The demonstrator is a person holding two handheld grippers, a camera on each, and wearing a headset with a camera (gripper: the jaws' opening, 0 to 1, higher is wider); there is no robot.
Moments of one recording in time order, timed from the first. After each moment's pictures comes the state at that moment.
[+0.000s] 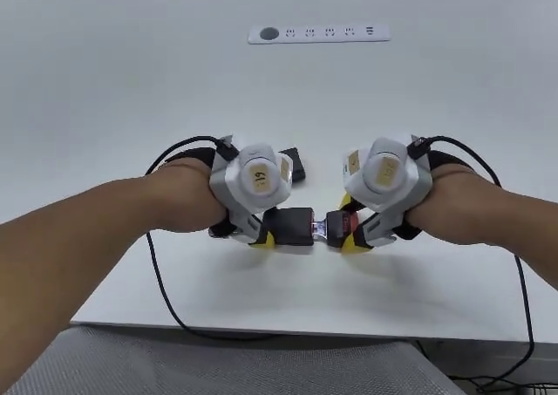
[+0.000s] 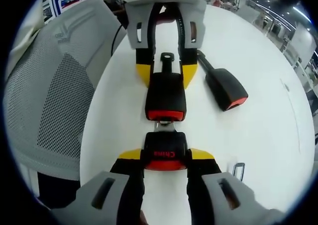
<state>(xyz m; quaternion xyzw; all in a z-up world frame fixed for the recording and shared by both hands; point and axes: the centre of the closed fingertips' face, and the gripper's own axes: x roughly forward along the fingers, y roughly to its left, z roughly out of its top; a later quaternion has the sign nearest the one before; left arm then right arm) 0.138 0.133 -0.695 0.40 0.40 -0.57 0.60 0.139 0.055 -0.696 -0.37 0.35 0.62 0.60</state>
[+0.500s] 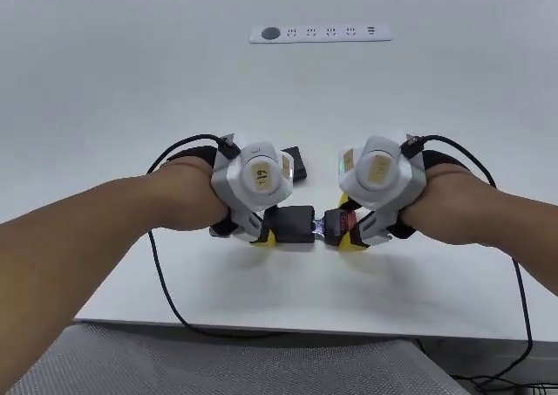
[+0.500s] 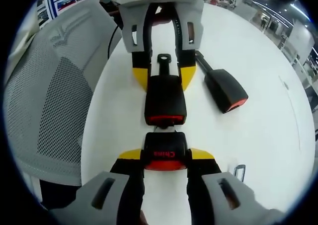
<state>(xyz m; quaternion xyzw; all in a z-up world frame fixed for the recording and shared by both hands) 0.138 0.133 -0.695 0.39 0.40 -0.57 0.61 0.138 0.059 -0.696 -0.36 0.36 0.61 0.61</state>
